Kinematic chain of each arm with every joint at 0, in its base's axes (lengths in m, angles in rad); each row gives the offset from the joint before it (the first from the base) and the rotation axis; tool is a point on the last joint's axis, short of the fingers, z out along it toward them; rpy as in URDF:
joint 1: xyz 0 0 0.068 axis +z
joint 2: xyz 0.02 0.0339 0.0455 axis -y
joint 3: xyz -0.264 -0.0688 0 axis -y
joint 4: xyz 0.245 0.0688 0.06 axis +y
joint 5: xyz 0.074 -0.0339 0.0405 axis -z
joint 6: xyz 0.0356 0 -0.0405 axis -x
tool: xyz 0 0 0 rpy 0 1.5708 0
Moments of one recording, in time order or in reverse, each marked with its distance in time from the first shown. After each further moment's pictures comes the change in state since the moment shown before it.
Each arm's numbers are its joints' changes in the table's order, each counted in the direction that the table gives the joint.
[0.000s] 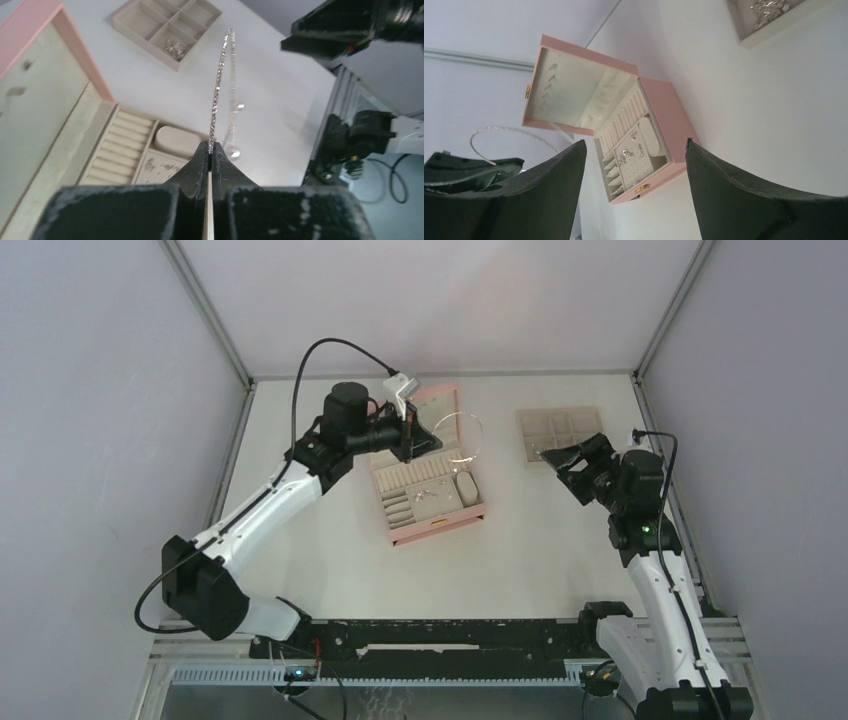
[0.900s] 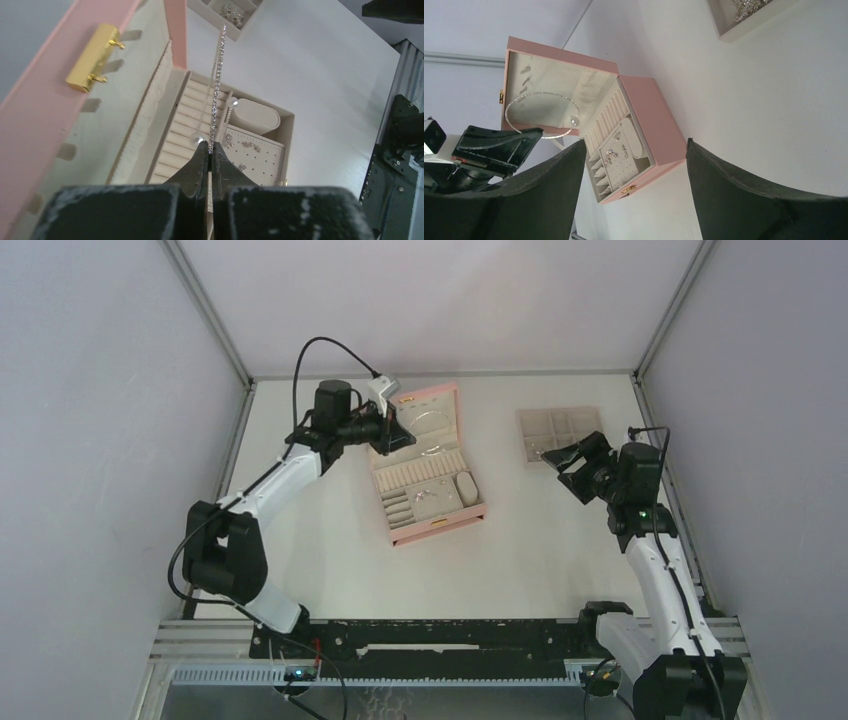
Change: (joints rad) left arm 0.214 -0.140 -0.082 -0.060 0.134 -0.223; right arm -0.063 -0.114 0.003 -0.013 -0.053 0.045
